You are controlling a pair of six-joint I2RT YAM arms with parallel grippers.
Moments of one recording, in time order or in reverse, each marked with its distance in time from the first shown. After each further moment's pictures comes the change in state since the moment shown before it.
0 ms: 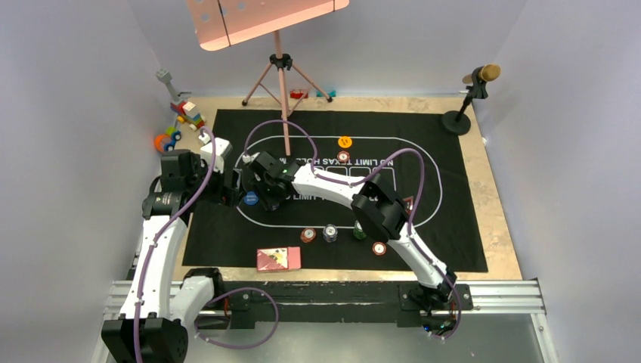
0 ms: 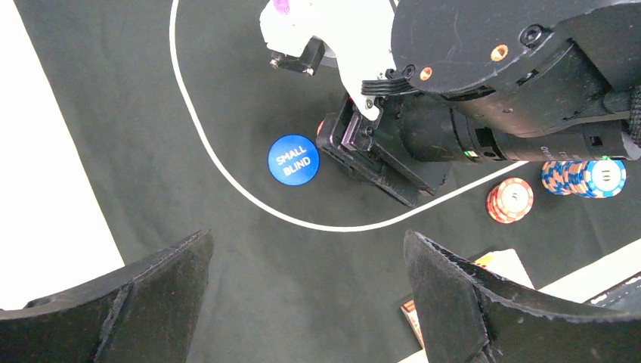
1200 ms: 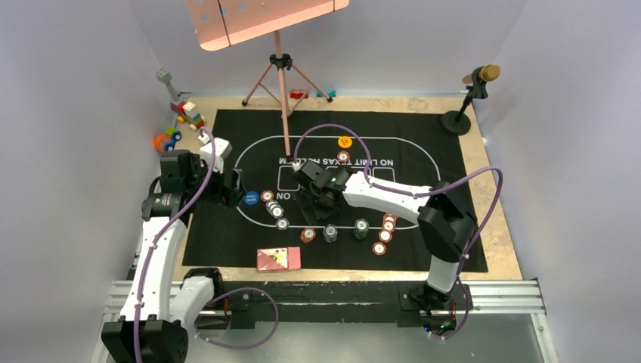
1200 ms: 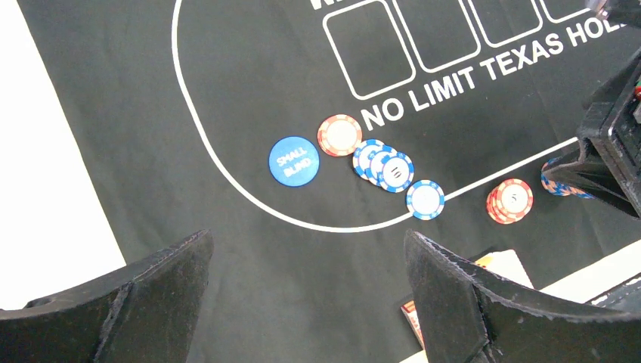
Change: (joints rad) left arm 0.000 -0.010 0.000 0.000 0.000 0.000; right arm -0.034 -0.561 -0.598 -0.119 0.140 0.079
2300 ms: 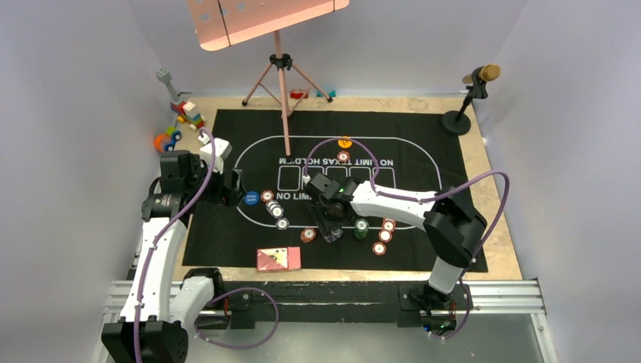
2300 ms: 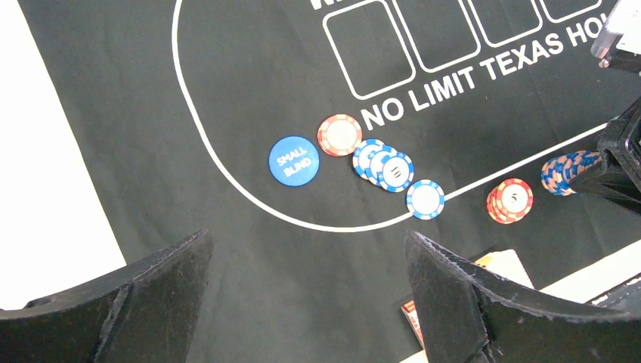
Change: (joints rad) left arm 0.000 -0.005 -0.003 0.000 -0.001 0.000; right arm 0.005 -0.070 -0.190 0.021 -0.044 0.060
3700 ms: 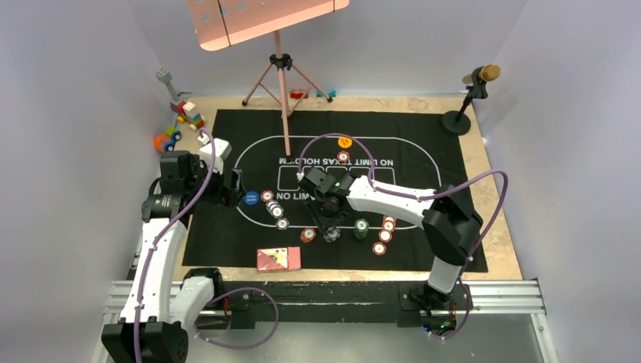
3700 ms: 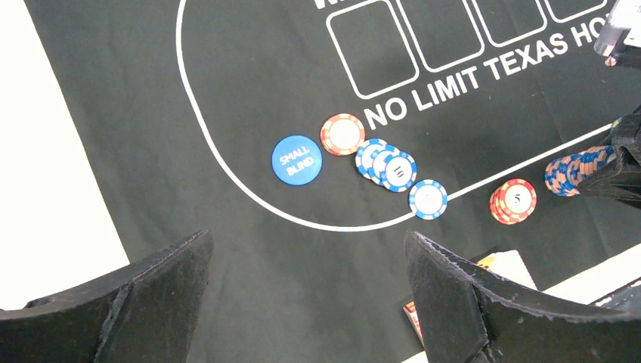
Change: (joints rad) left arm 0.000 -0.005 -0.002 0.000 -0.007 0.000; right arm 0.002 0.030 0.093 -0.076 -0.050 -0.041
